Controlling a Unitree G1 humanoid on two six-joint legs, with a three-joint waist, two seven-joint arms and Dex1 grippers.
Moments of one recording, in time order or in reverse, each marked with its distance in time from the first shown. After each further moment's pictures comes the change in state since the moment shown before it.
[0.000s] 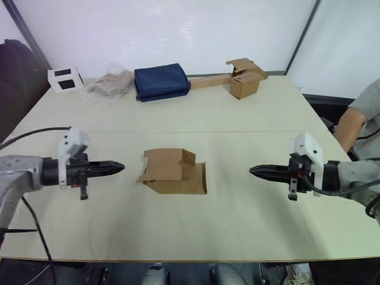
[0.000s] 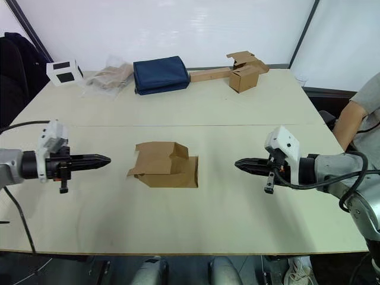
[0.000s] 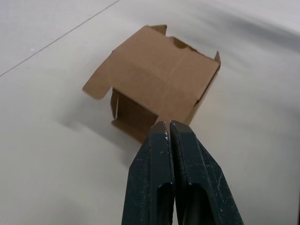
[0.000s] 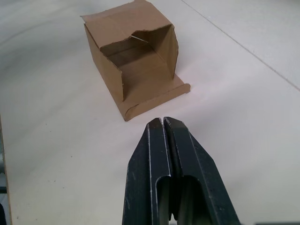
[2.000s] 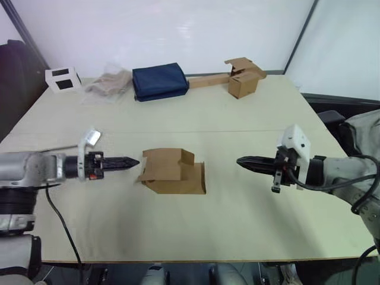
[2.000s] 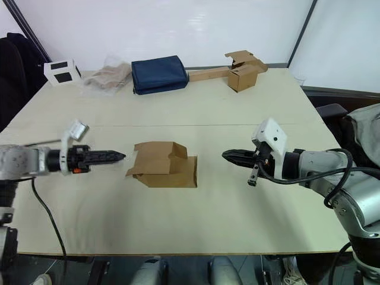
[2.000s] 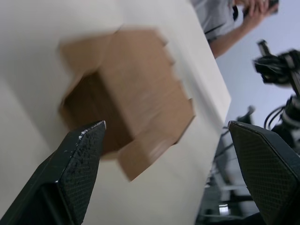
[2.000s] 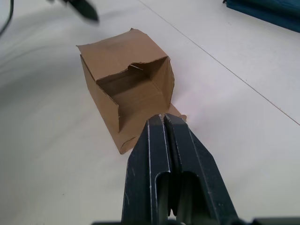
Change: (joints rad) left arm -0.381 -0.219 -0.165 0.454 -0.110 0.719 0.063; right arm -0.054 0.099 0.037 -0.084 0.047 0.058 -0.170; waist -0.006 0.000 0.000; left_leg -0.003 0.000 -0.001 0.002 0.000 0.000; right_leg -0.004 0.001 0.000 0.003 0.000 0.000
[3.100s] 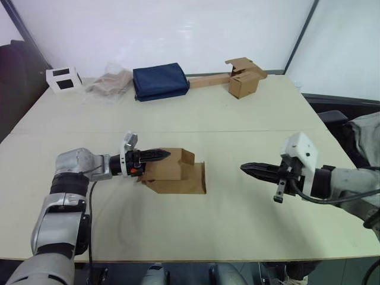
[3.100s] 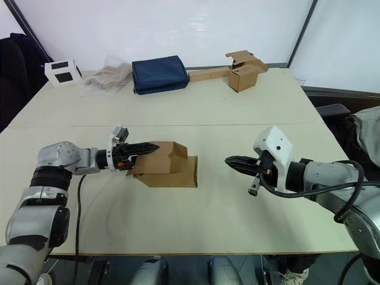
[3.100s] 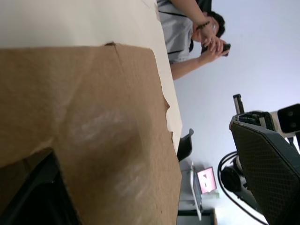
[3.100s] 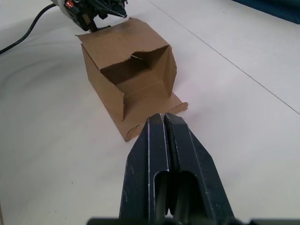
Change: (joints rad) left arm -0.206 -0.283 -0.031 0.302 0.055 -0.039 0.006; right arm 0.107 -0.025 -0.115 -0.144 0.097 0.096 -0.125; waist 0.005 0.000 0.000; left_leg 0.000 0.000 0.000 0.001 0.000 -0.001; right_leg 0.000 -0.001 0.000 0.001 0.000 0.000
